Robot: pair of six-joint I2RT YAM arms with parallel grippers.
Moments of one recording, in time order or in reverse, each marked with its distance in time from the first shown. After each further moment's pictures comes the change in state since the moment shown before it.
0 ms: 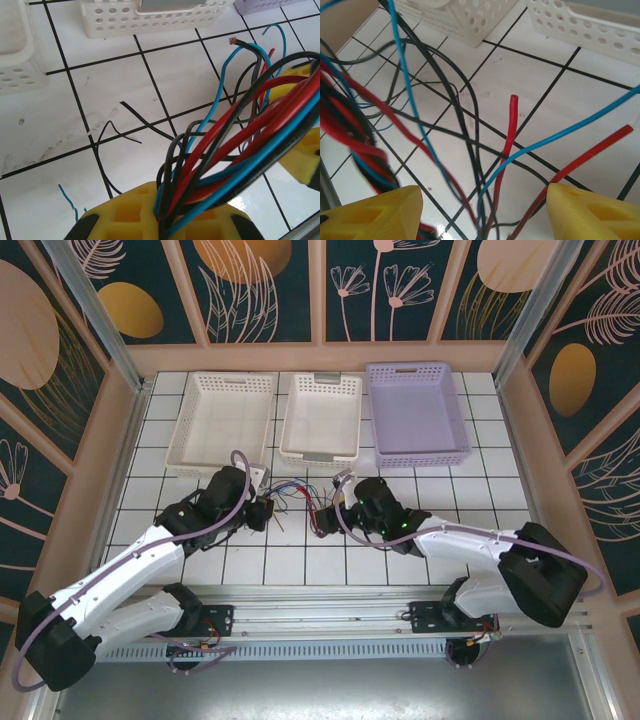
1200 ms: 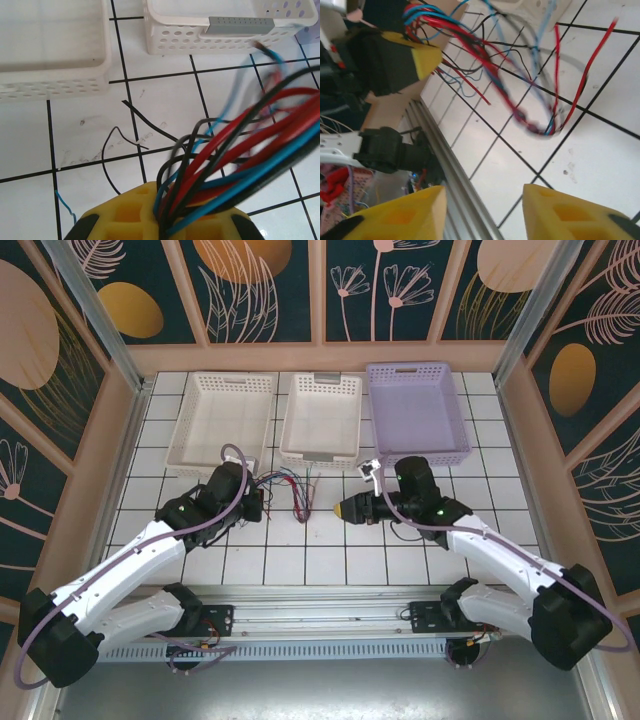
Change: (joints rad) left arm 0.014 0.031 0.047 -0.053 -0.189 -0.070; right arm -0.269 -0.262 0.043 -0.267 -0.577 0.133
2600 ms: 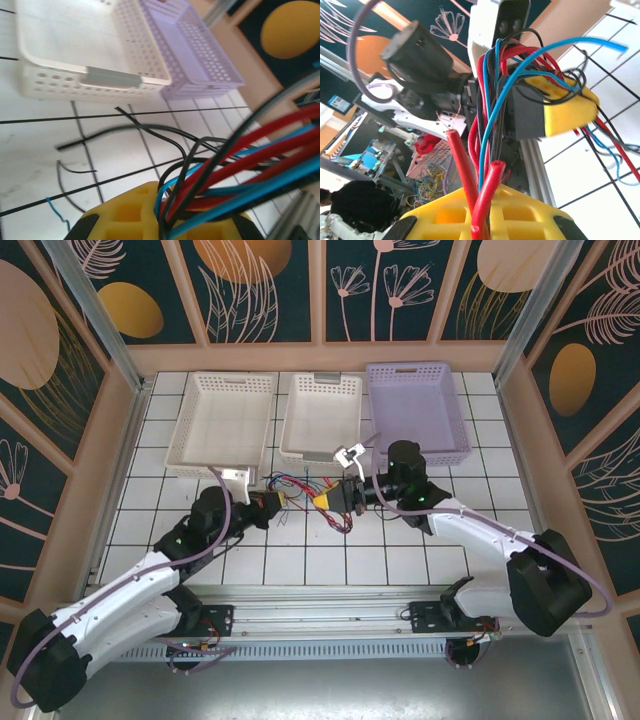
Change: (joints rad) left arm -0.001 -0.171 -0.321 0.599 0.247 -0.167; right arm 0.019 0.209 0.079 0.472 -0.397 0.159
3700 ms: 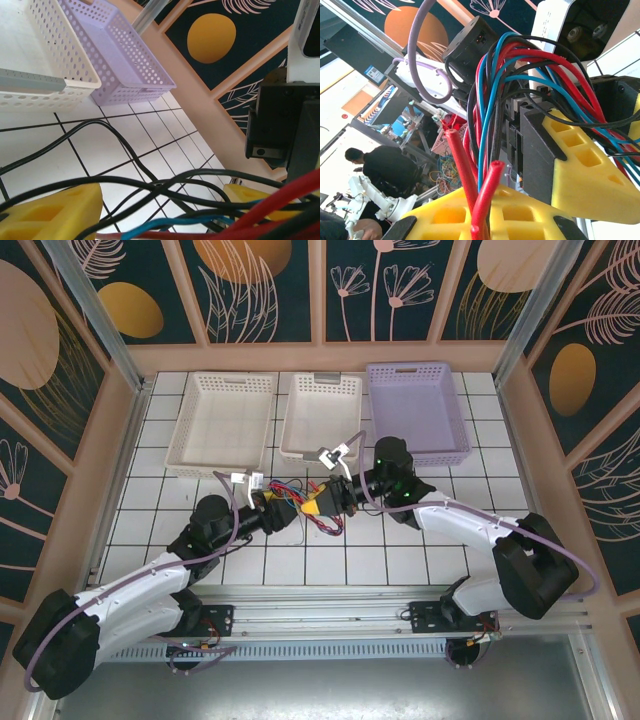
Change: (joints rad) left arm 0.013 0.093 -0.180 0.533 0.265 -0.095; right arm 0.081 0.114 0.077 0.169 -0.137 0.073
